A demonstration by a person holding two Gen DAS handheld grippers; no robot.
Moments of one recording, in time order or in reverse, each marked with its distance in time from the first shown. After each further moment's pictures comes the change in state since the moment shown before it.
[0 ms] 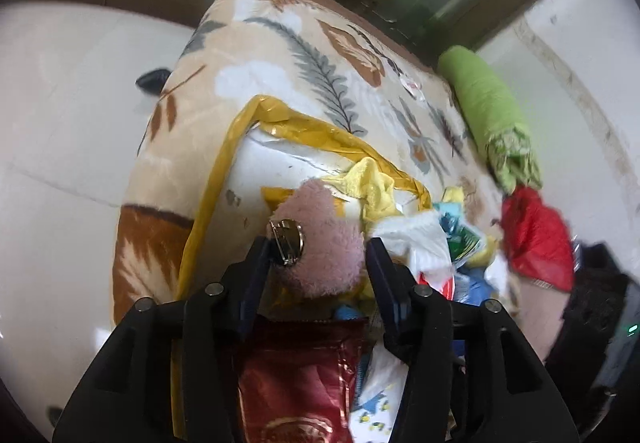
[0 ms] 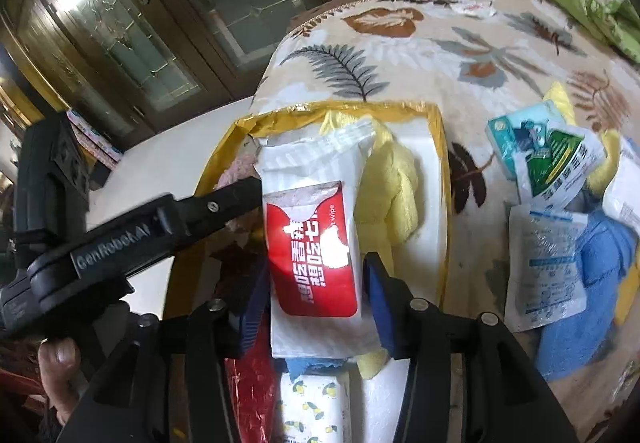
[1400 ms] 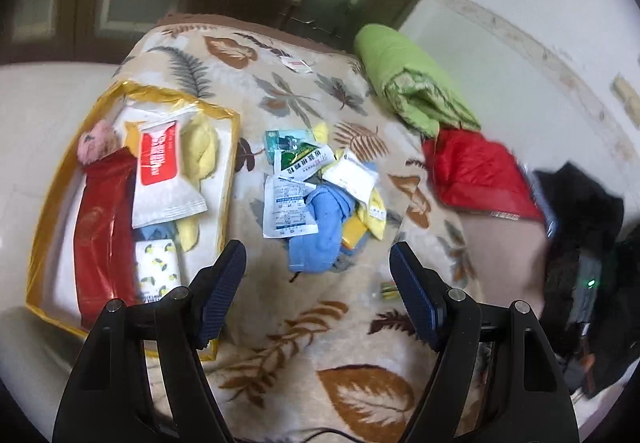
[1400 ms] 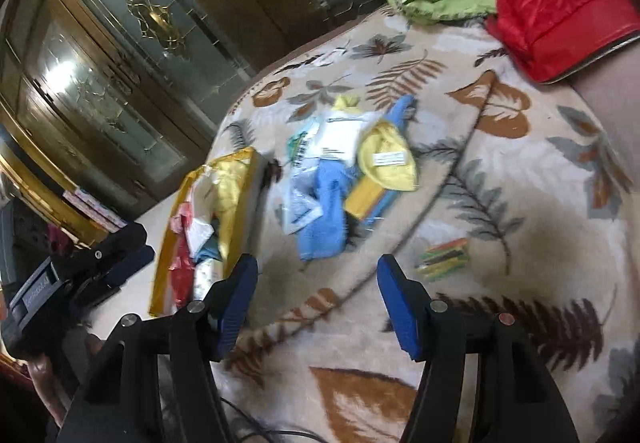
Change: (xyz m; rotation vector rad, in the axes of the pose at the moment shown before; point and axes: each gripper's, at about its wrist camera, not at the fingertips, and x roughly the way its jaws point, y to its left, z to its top) left arm -0.060 -0.196 -0.154 0.250 -0.076 0.021; right arm -0.194 -0.166 -0.104 0.191 -0.190 -0.014
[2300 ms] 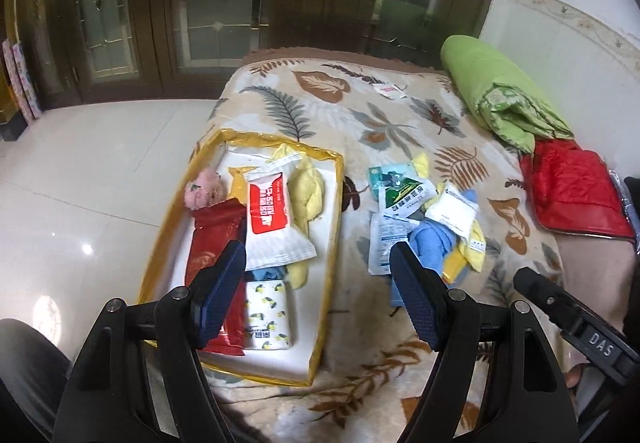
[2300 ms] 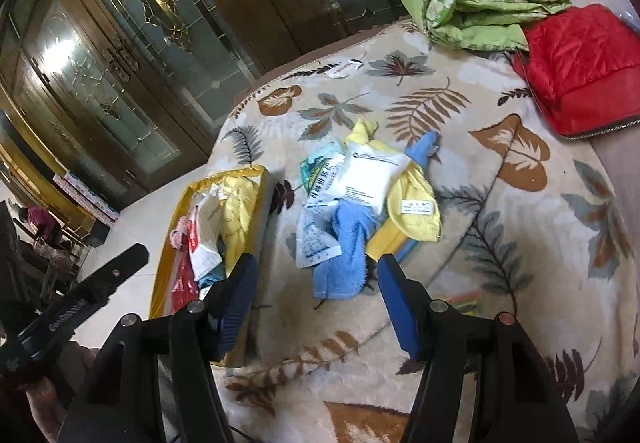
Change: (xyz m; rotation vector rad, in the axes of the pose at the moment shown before) left arm -0.019 0.005 0.027 0.013 -0.077 0.402; right arm 0.010 0.043 0.044 -0.072 0.001 -0.029
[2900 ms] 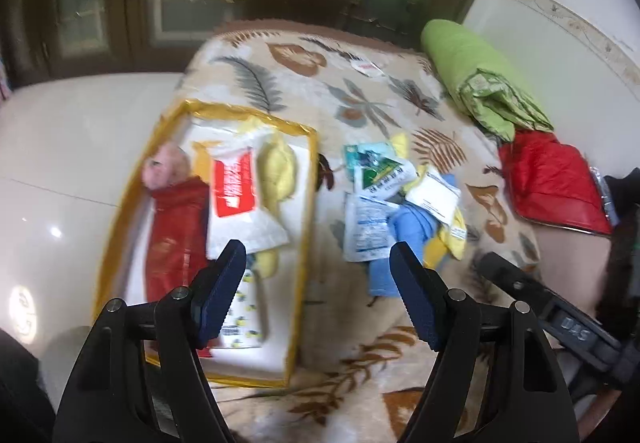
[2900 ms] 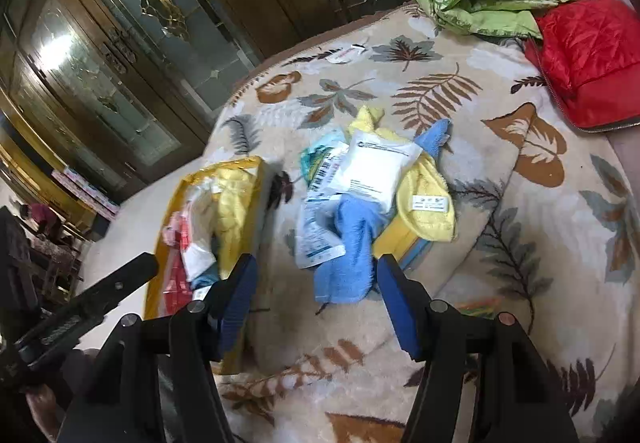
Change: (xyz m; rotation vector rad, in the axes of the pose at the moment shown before) left arm 0.031 0.003 0.002 -0.023 0.102 -0.142; right arm 0.030 -0.003 0.005 0.005 0.052 -0.008
